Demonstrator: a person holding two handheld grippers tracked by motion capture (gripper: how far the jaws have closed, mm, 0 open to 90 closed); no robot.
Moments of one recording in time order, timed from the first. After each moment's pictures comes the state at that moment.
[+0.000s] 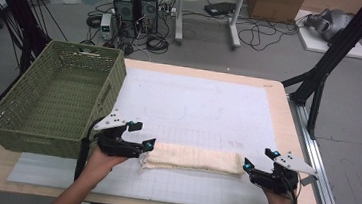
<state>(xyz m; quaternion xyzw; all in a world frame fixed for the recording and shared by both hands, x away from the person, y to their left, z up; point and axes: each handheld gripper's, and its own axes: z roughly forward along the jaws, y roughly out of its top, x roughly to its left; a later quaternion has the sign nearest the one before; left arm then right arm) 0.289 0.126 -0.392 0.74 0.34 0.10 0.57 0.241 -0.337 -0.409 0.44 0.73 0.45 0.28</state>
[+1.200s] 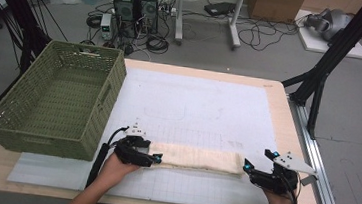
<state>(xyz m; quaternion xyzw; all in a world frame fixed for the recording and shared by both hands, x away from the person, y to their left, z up) 0.301 0.096 -0.449 0.81 0.39 0.05 0.45 0.241 -0.339 -0.412 0.44 0.73 0.44 0.27</state>
